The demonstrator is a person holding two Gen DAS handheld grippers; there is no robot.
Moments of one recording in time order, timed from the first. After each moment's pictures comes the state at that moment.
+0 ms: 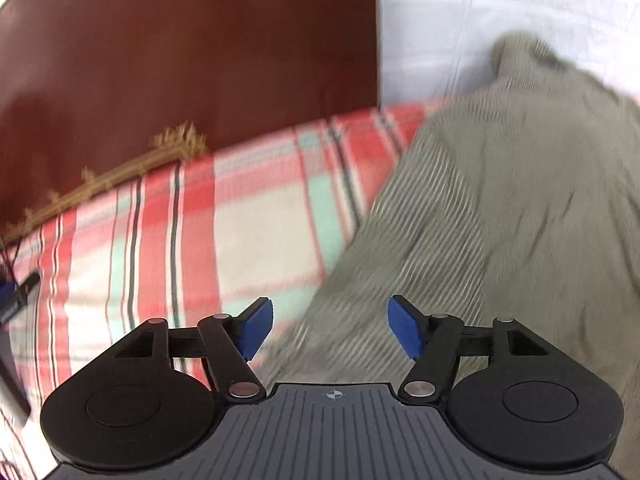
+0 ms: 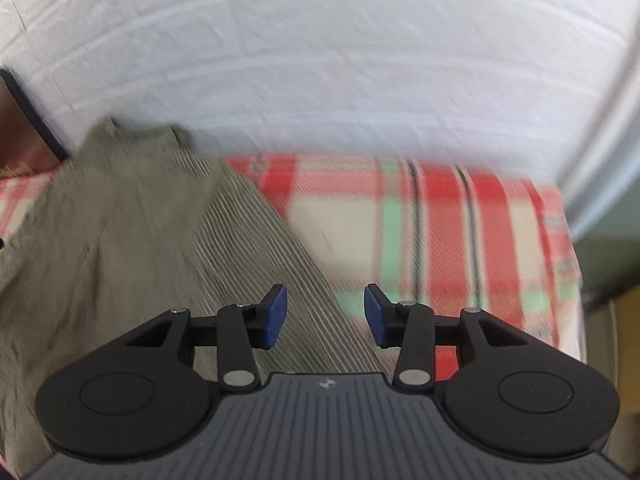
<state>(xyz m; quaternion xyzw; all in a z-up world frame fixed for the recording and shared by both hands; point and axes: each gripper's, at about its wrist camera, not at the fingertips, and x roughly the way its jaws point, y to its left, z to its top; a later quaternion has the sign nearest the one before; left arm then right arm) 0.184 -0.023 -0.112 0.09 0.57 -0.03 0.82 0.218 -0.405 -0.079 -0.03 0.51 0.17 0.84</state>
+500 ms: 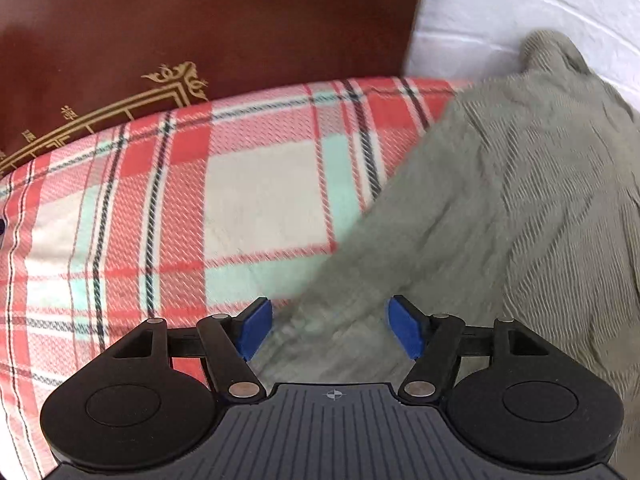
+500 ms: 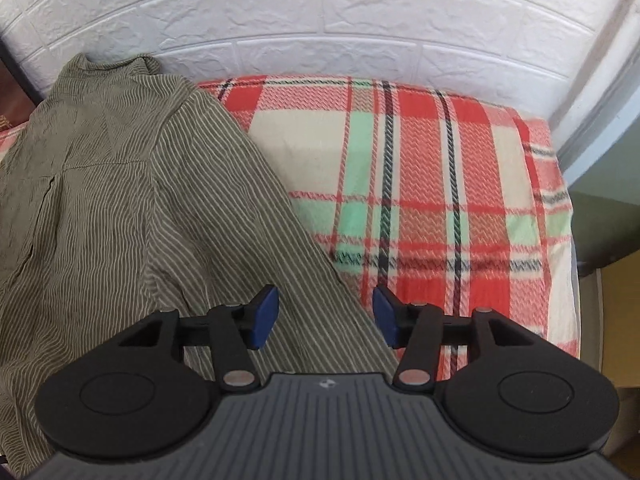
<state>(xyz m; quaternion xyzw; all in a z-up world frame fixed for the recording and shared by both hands) 0.199 0.001 -0.129 0.02 0.59 -0.04 0.81 0.213 -0.410 -0.104 -0.07 0.55 0.16 0.82</state>
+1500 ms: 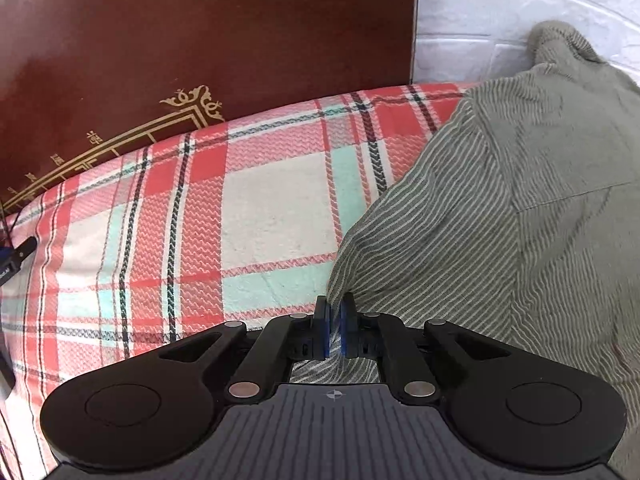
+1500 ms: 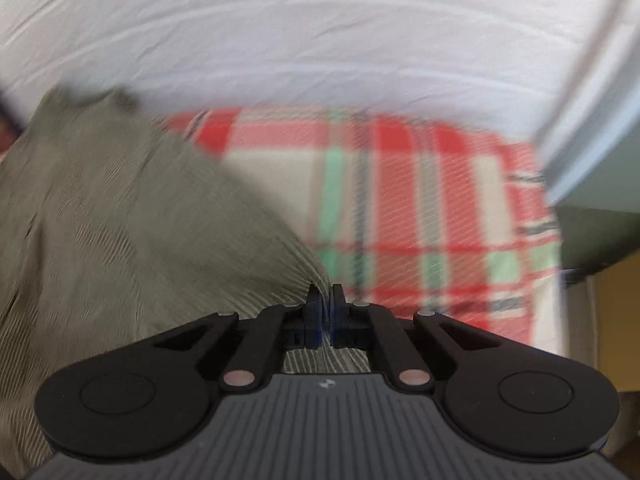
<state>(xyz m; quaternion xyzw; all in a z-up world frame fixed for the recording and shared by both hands) 0.197 -0.022 -0.129 0.08 0.56 0.01 0.82 0.236 -0.419 -0.101 -0.05 0.53 0.11 0.84</state>
